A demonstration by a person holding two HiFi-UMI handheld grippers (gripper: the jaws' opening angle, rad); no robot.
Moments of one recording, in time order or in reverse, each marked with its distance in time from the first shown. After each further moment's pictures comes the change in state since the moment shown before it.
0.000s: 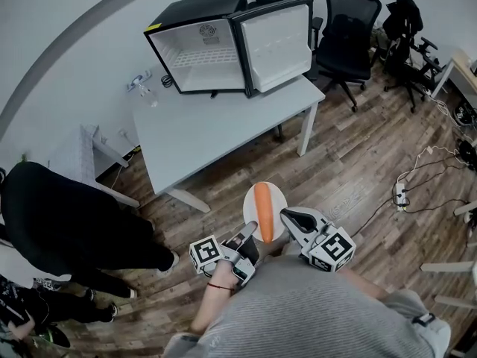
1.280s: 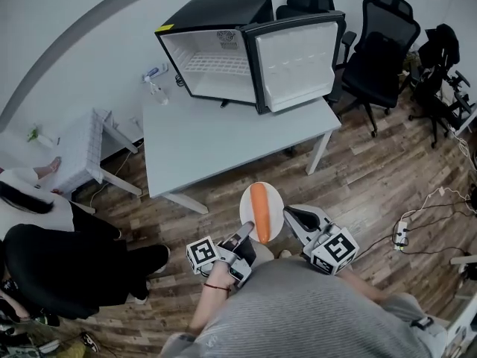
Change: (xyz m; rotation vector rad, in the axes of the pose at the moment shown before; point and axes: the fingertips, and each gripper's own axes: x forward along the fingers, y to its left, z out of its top) left arm 0.111 -0.031 0.045 -0.044 -0.202 -0.032; right arm 0.028 -0.143 0.050 -0.003 -0.017 0.111
